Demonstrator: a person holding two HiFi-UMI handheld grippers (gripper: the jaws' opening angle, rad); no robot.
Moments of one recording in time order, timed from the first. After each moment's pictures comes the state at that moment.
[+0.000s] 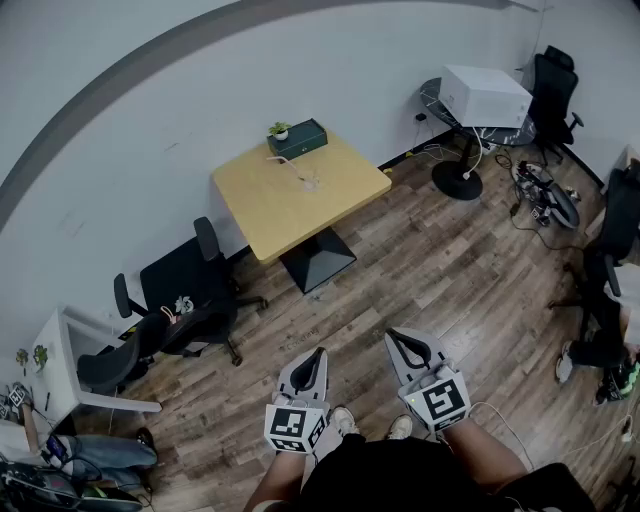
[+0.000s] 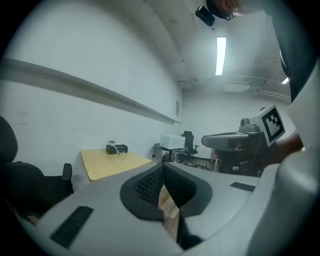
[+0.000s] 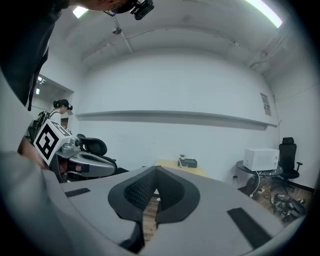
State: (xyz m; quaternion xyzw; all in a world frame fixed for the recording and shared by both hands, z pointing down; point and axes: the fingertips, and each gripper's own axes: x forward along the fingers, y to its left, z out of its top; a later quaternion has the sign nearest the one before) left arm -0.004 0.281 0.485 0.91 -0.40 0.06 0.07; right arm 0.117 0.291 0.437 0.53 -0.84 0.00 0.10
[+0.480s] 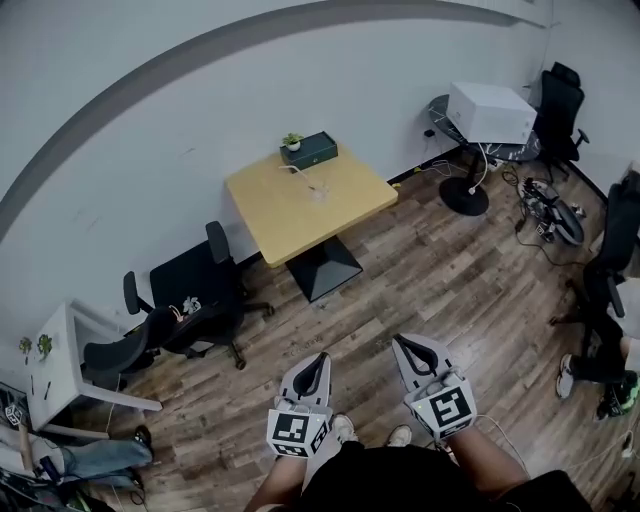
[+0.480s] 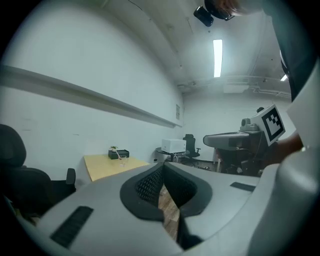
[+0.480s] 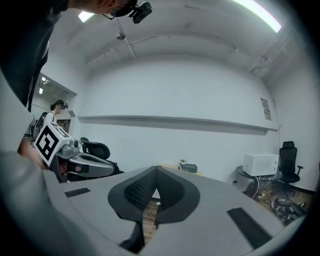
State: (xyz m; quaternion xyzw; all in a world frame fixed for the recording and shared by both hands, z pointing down) left arm -0.008 0.314 0.461 0.91 -0.42 0.05 0.05; right arm 0.121 0.325 0.409 0.54 -0.84 -0.02 0.09
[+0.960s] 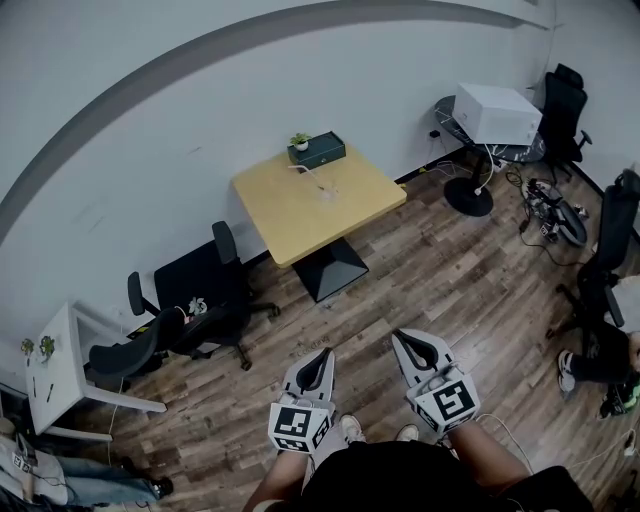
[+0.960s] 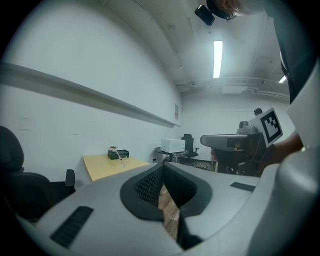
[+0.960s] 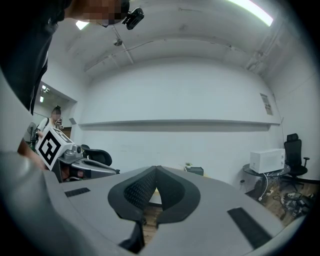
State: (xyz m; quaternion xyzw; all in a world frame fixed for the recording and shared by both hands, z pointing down) left arm -0.031 0.293 0.461 0.91 -0.40 0.05 0.05; right arm 0.089 0.305 0.411 0.52 -0.85 -0.01 0.05
